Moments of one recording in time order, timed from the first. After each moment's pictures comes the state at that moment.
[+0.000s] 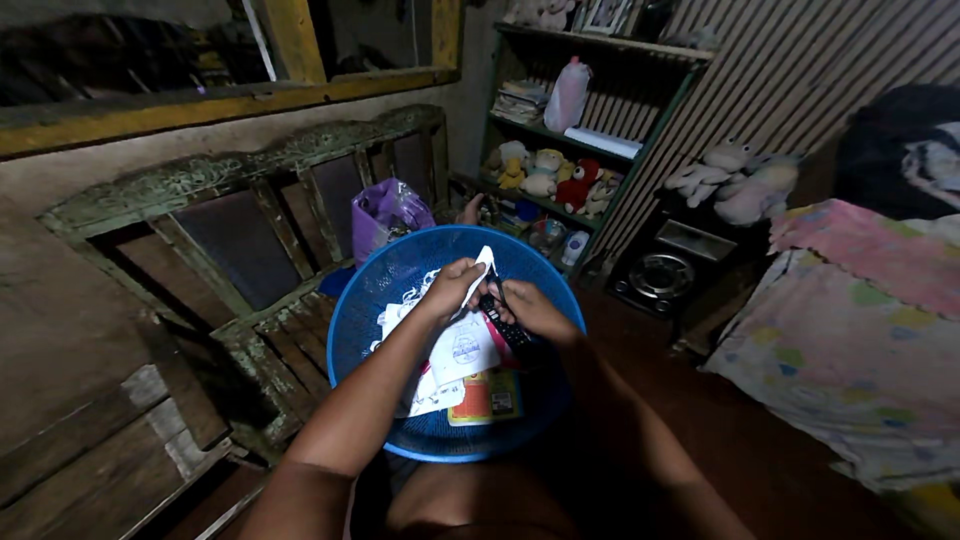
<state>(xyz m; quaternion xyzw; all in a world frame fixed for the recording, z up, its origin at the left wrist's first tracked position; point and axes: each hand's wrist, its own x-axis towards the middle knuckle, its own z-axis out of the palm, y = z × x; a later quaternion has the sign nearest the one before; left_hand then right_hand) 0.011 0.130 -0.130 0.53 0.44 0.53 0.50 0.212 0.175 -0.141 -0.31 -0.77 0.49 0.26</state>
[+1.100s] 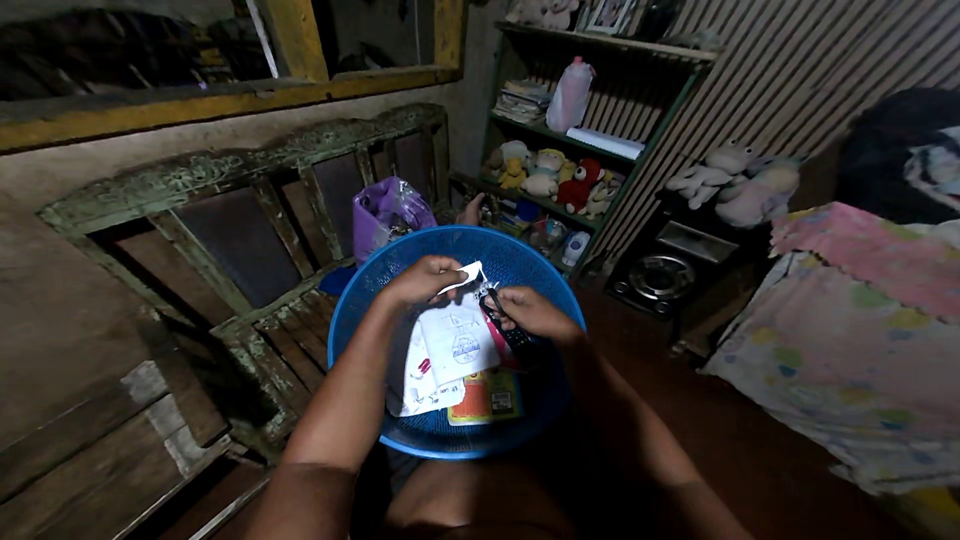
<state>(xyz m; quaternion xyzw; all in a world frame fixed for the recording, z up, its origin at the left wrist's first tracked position) -0.044 0.112 -0.103 0.66 0.50 0.37 0.42 0.216 0.174 -0.138 -0.29 -0.79 0.51 0.19</state>
